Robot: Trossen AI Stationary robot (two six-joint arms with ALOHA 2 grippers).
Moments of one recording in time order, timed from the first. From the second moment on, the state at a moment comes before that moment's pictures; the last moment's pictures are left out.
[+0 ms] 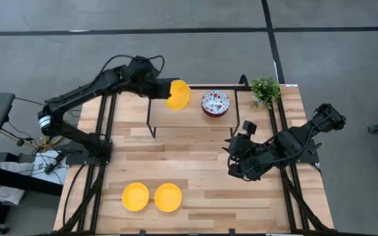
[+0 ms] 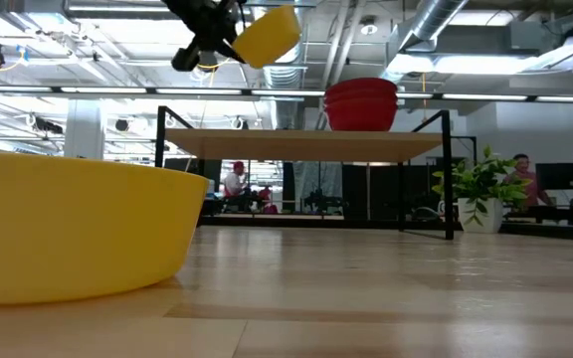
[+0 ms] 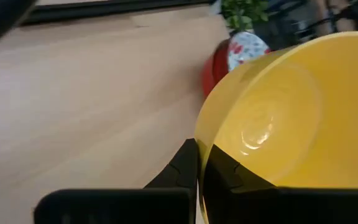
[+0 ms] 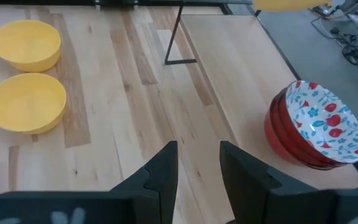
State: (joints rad) left arm 0.46 1.39 1.43 -0.75 0.19 -0.76; right arm 0.56 1.47 1.63 -1.21 0.73 0.52
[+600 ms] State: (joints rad) left arm 0.57 1.61 1.75 -1.20 0.19 -0.66; right arm 0.58 1.47 1.63 -1.23 0.83 0.53
